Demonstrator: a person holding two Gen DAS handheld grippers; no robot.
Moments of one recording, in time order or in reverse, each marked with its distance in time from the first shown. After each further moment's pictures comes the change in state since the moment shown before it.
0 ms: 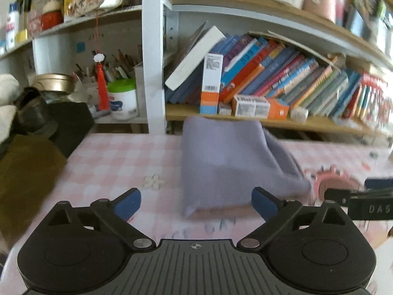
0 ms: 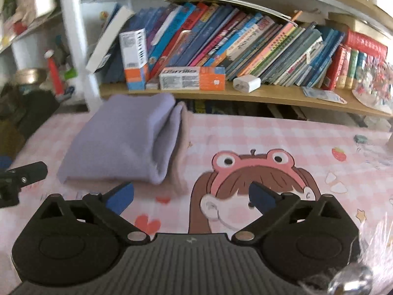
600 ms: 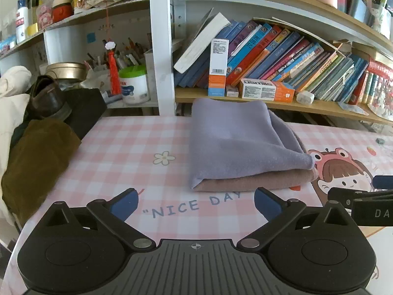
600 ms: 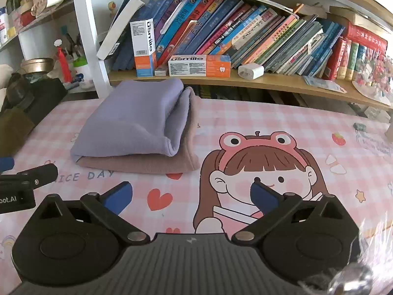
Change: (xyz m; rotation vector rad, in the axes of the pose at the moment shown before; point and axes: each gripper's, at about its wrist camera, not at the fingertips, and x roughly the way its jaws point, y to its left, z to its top) left arm -0.012 -0.002 -0.007 -0.026 0.043 0.044; right arm -0.015 0.011 -0.013 0.012 0.040 0.010
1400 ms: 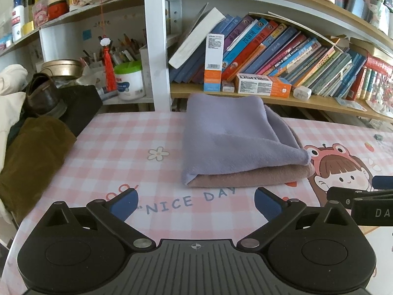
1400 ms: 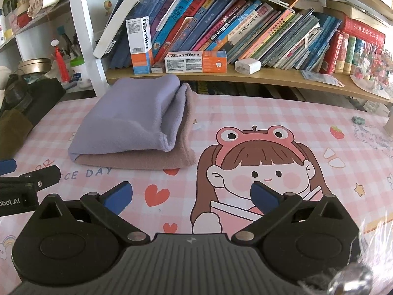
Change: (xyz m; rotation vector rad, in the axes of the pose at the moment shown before) left arm 0.002 -0.004 0.002 0.007 0.016 -0.002; right arm -0.002 -0.004 -0.002 0.014 0.005 0.010
